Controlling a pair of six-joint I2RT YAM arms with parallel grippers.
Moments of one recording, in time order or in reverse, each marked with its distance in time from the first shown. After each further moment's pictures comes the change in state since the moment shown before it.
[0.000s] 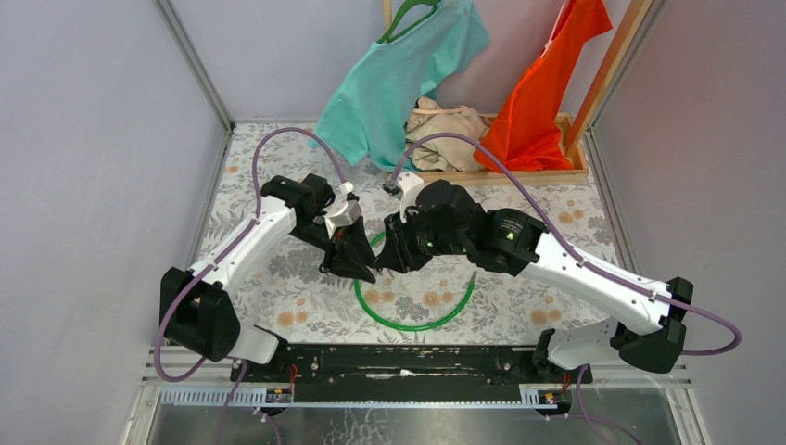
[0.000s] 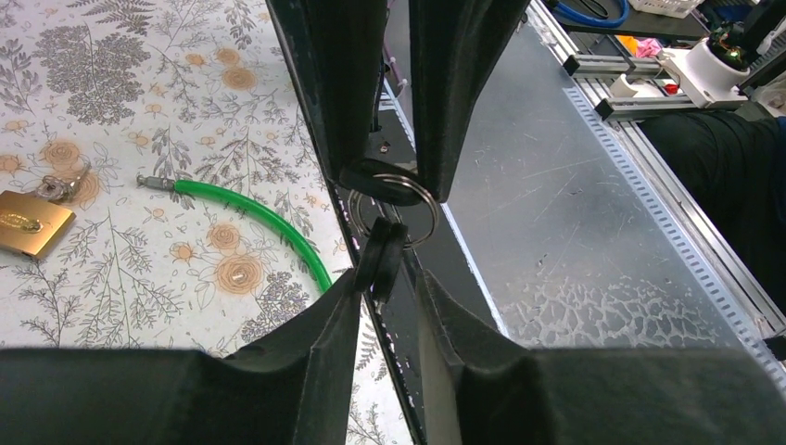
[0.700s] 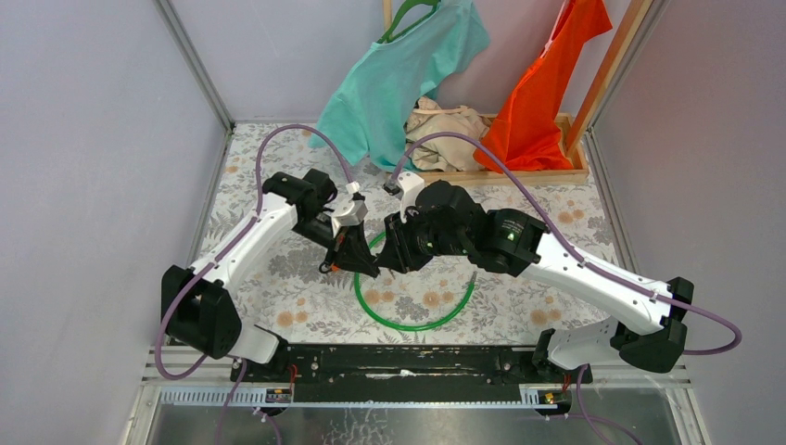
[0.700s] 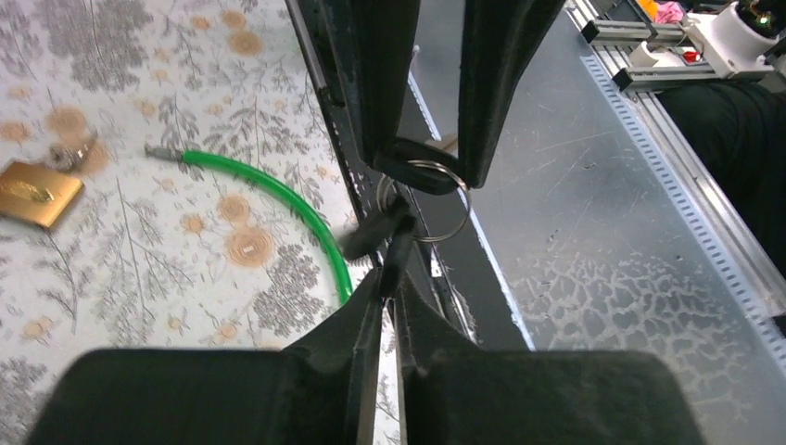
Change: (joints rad) left arm -0.003 0.015 0.037 0.022 -0.086 -0.049; right arm 0.009 0.000 0.009 -0.011 0.016 0.008
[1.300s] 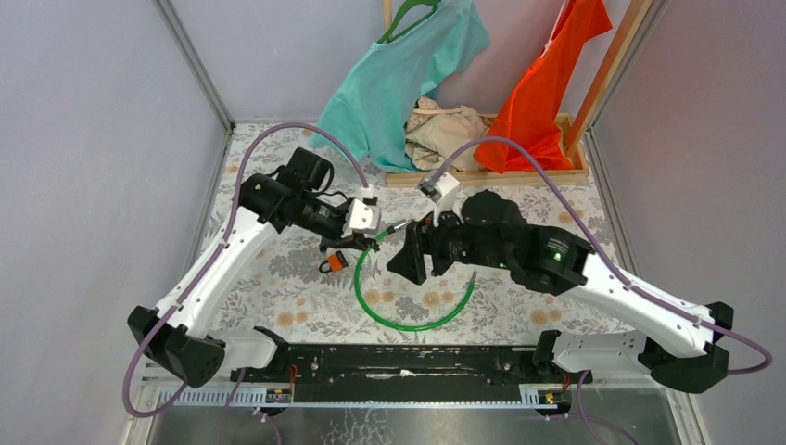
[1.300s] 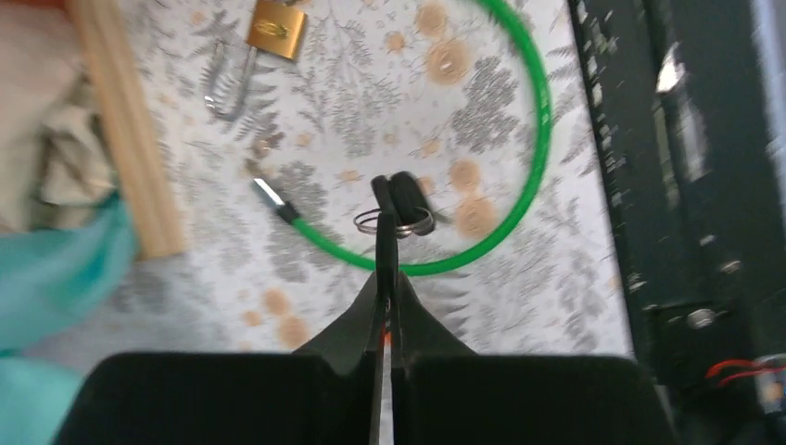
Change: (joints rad) left arm -0.150 -0.160 0.204 0.199 -0.667 -0.245; right arm 0.001 -0.233 -0.143 0.130 0.030 0.000
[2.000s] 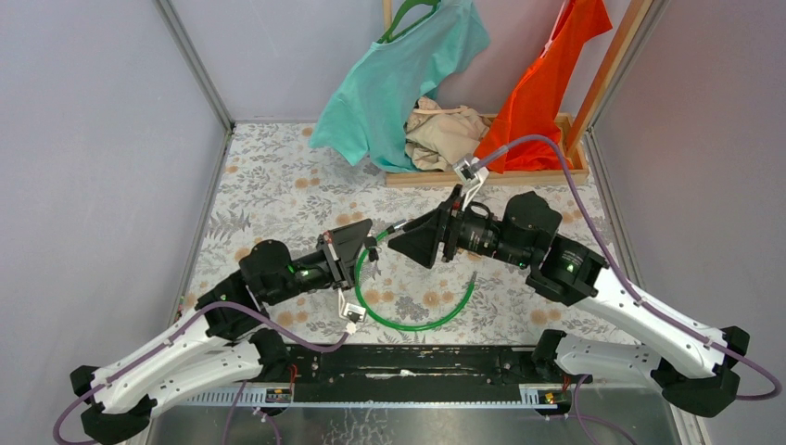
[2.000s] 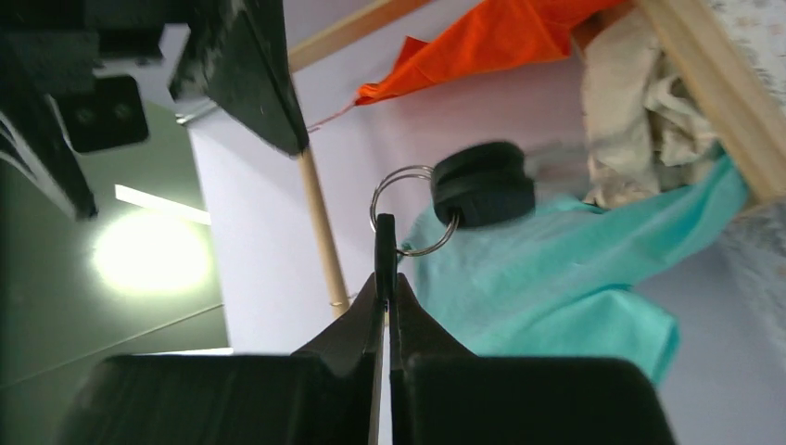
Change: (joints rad) left arm -0.421 -0.662 -0.684 0.965 -0.579 0.892; right arm -0.116 -0.125 -0.203 0.406 -0.146 0.134
